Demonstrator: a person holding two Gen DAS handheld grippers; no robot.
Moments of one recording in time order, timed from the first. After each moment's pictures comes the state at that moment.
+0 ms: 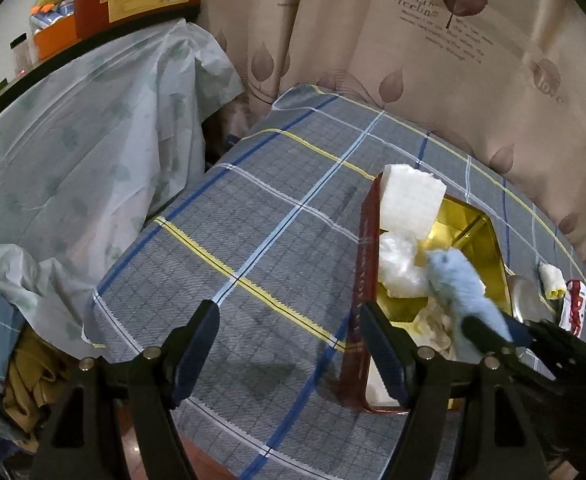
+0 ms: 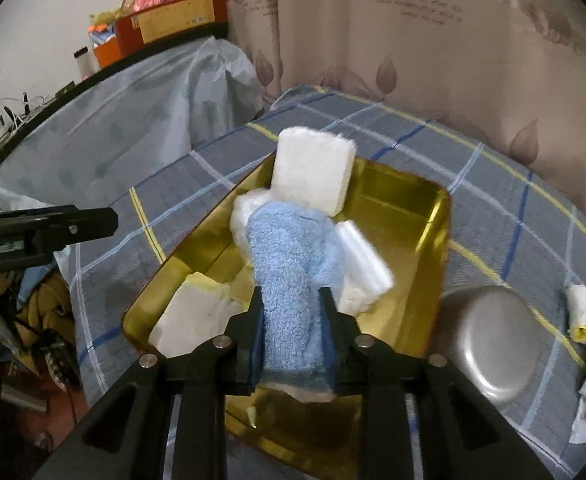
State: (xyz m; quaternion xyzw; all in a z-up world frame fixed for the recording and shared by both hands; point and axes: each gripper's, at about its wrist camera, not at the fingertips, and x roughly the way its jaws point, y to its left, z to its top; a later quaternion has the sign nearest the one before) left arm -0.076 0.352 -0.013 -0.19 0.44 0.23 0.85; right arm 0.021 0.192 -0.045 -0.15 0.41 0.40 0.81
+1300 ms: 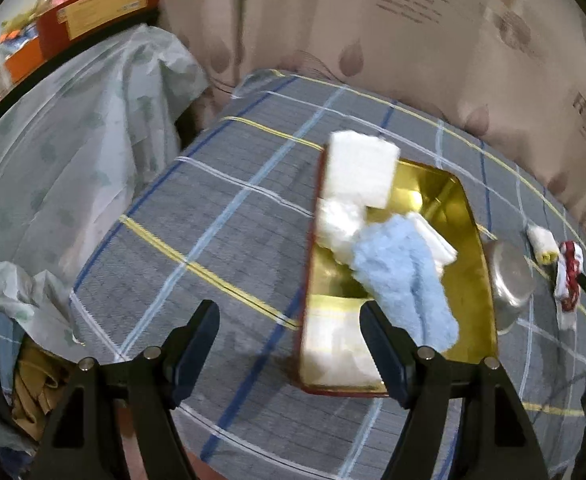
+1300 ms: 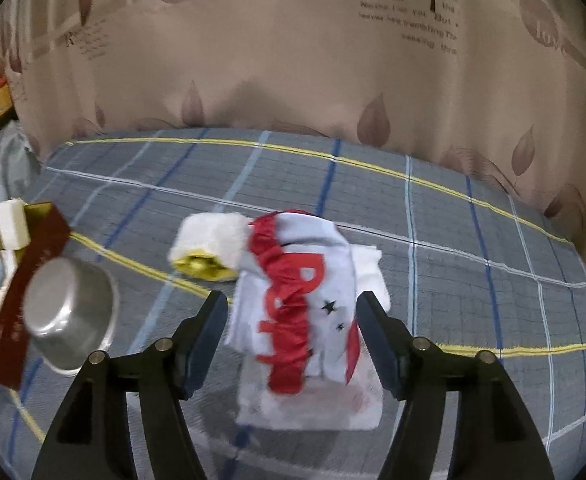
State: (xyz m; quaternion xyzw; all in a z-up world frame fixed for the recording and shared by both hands) left arm -0.053 0.302 -0.016 -0.15 0.47 0.20 0.85; right arm 0.147 -0.110 -0.041 -0.08 0.41 0.12 0.90
